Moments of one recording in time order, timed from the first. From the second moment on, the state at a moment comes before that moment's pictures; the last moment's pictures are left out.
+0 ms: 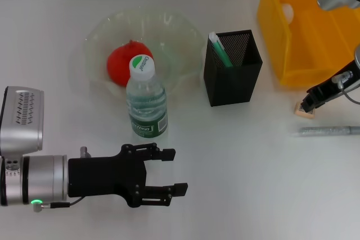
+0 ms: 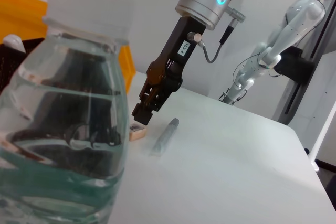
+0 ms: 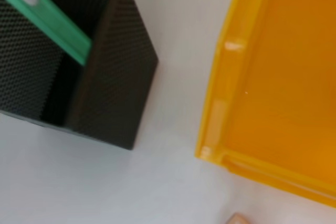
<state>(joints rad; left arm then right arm) -0.45 -2.07 1.03 0.36 1.82 1.53 -1.09 0.73 2.08 -1.11 -1.05 -2.80 -1.49 2.68</state>
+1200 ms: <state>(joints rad) -0.45 -2.07 1.02 0.36 1.70 1.50 -1.09 0.79 2.04 -1.12 -1.05 -2.84 -1.58 1.90</state>
